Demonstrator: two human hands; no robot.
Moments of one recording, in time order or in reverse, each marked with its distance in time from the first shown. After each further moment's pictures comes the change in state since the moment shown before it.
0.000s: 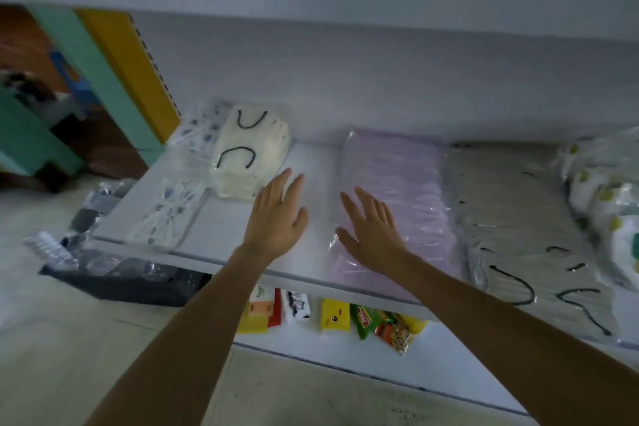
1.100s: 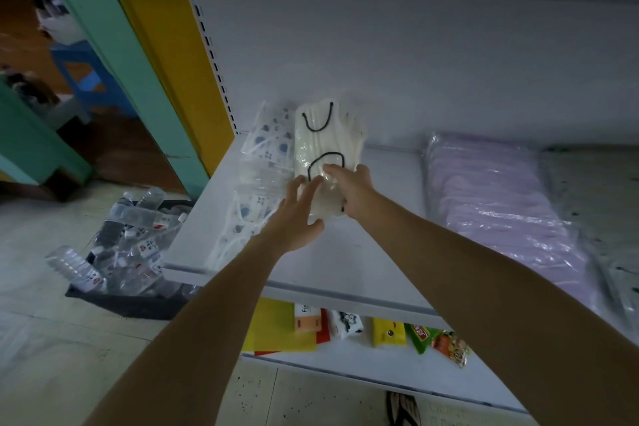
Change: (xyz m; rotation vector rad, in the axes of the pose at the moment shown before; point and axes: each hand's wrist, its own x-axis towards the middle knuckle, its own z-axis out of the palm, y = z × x) left_hand 0.028 -0.182 -0.025 -0.247 -0.212 -0.018; right_hand 0.196 -0.182 0.026 1.424 0.156 0.758
